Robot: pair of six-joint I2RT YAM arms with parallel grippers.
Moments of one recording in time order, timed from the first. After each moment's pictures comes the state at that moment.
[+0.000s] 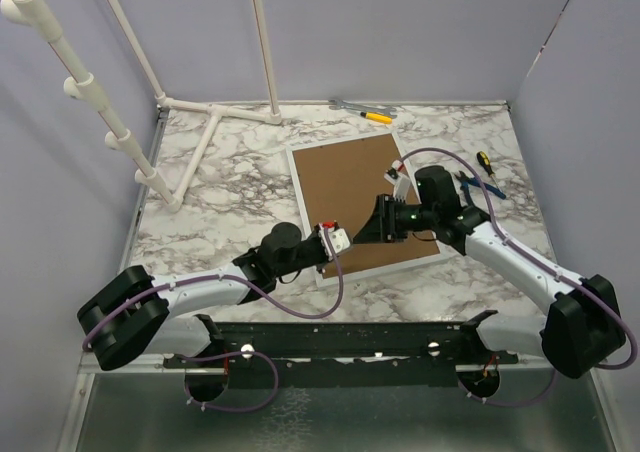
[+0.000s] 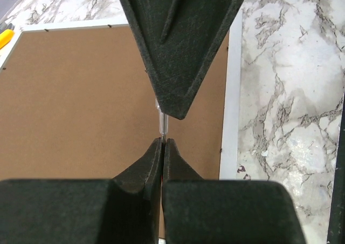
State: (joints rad) left arm -0.93 1.26 0.47 0.57 0.22 0.27; right arm 0.49 1.22 0.80 -0.25 -0.69 0.57
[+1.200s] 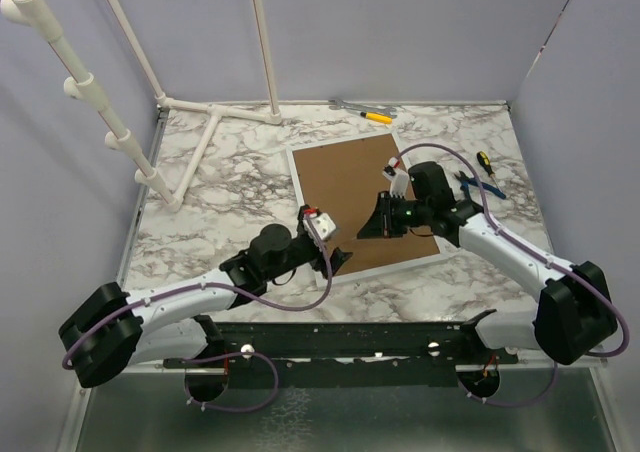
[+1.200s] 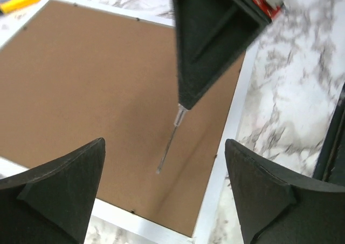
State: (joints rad) left arm -0.93 1.14 0.46 0.48 0.12 0.11; right arm 0.49 1.31 0.87 -0.32 -0.60 0.48
